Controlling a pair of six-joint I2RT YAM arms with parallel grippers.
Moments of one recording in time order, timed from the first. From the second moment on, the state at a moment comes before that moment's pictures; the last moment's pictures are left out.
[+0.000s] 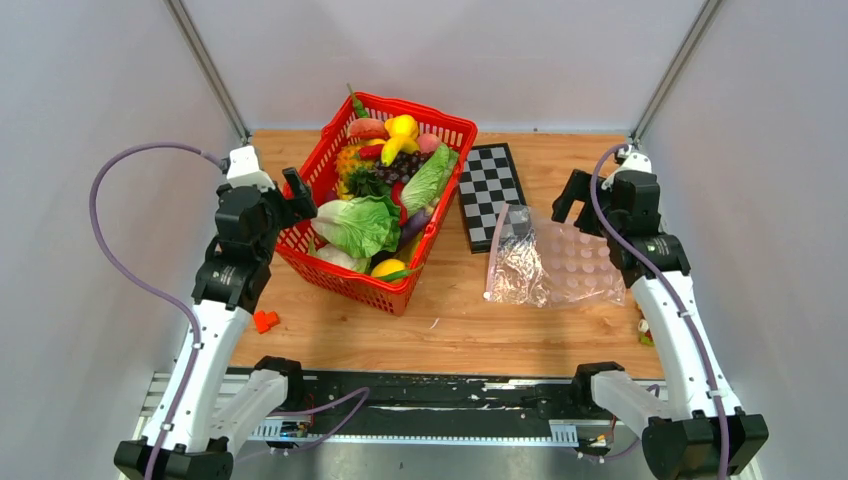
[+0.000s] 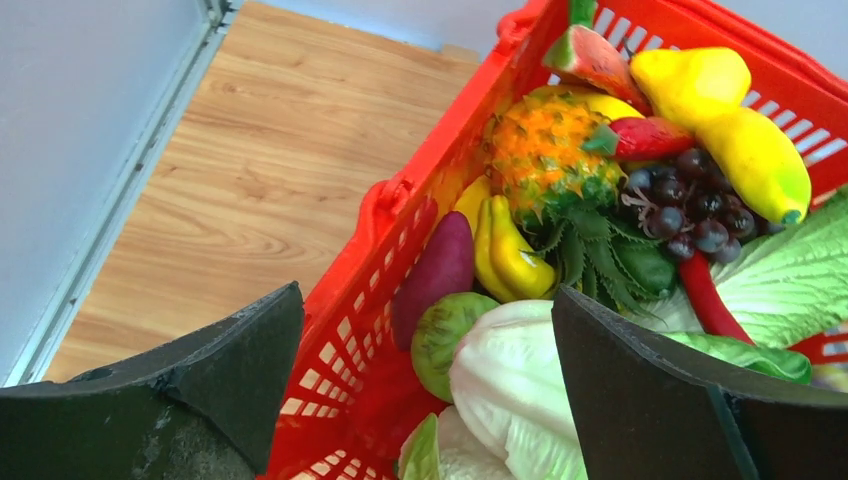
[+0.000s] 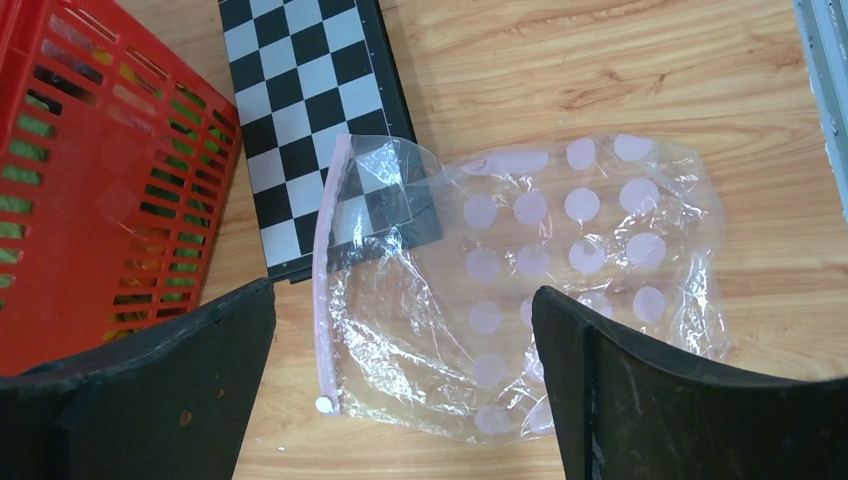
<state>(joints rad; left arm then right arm) -0.17 0.84 0.98 -0.38 -0.23 -0.26 0.09 1.02 1.09 -0.61 0.05 0.32</state>
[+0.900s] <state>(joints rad) -0.17 0.55 0.91 -0.24 0.17 -0.26 0.59 1.14 0.93 -0.33 -0.43 0.33</state>
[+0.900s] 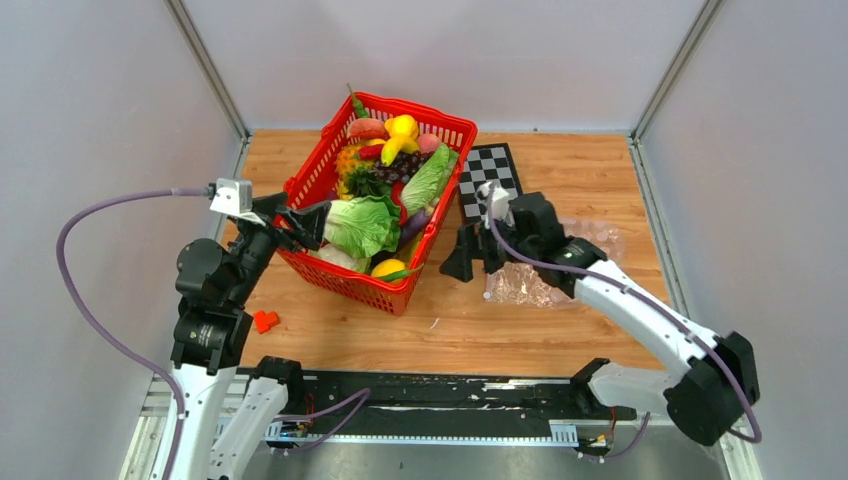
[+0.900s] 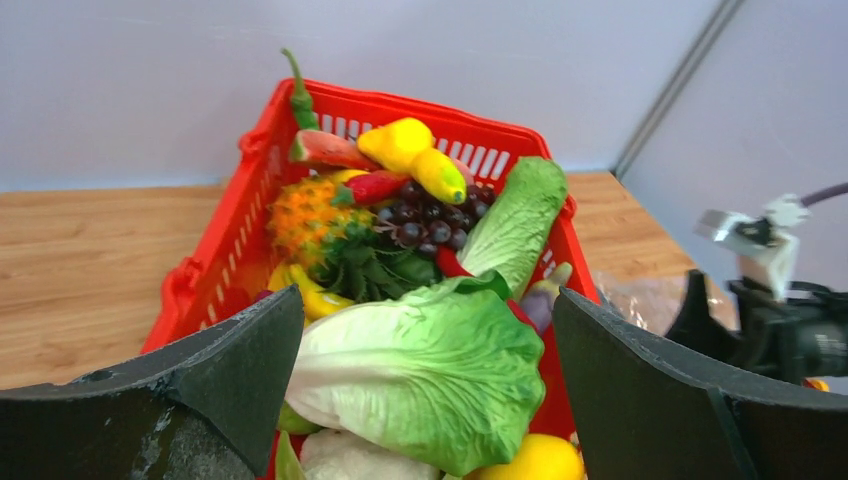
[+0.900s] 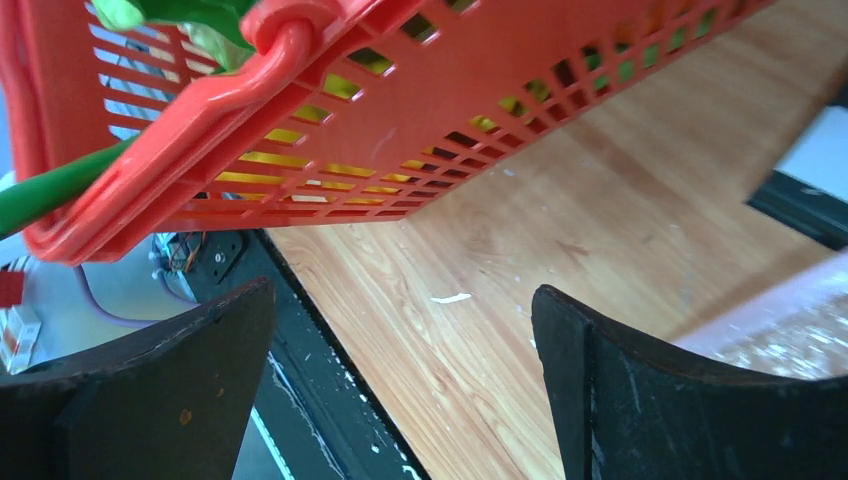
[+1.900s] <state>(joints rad) -0.17 0.61 0.93 -0.33 0.31 -0.27 0.75 1.47 1.19 -0.42 0.12 0.28</state>
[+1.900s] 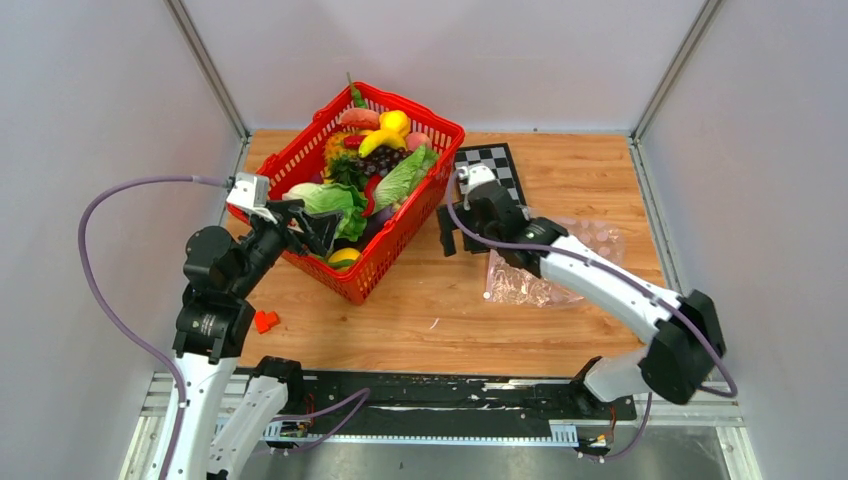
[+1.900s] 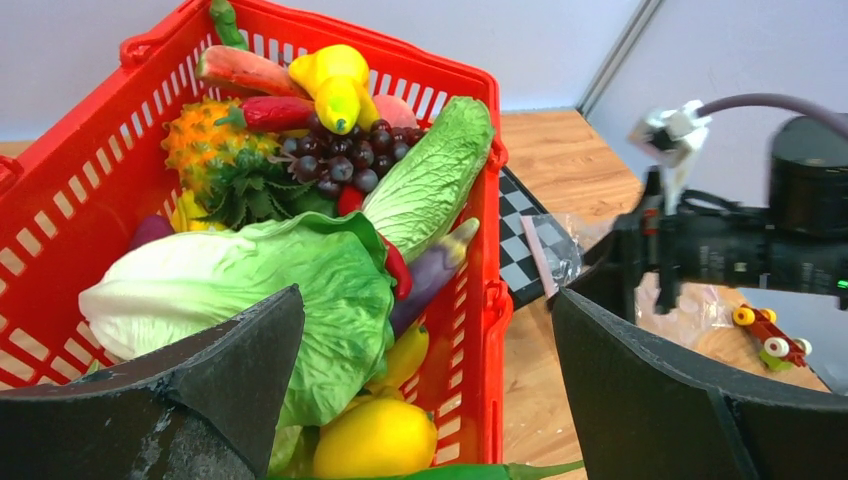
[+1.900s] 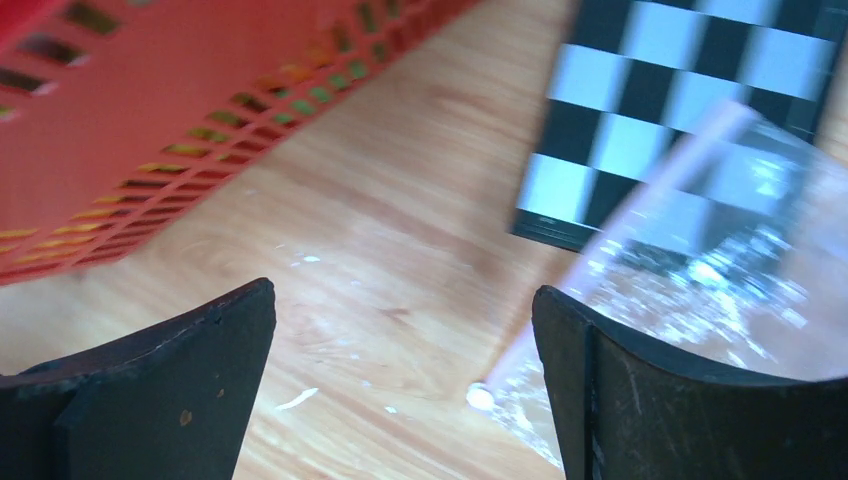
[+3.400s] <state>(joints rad) -1.07 1.03 1.23 -0.47 -0.26 -0.18 0.64 1.78 1.08 -0.49 0.53 0.53</state>
